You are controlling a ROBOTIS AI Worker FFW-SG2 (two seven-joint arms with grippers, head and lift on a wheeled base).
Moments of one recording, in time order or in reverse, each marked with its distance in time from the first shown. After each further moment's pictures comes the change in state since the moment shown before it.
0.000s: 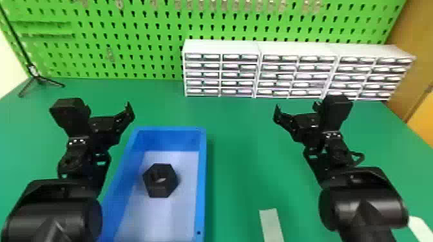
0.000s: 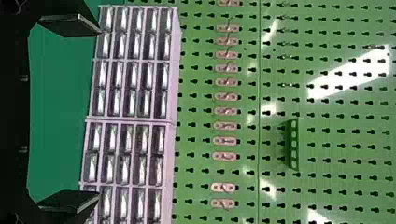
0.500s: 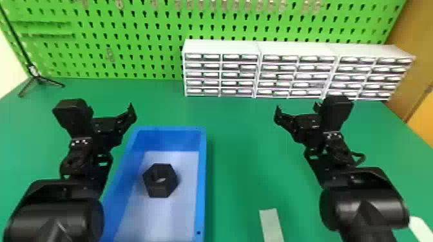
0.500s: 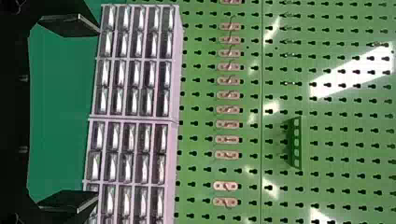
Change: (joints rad) left arm 0.000 0.000 -0.009 0.004 0.000 0.001 0.000; right arm 0.000 0.000 -0.006 0.000 -0.002 0.008 0.000
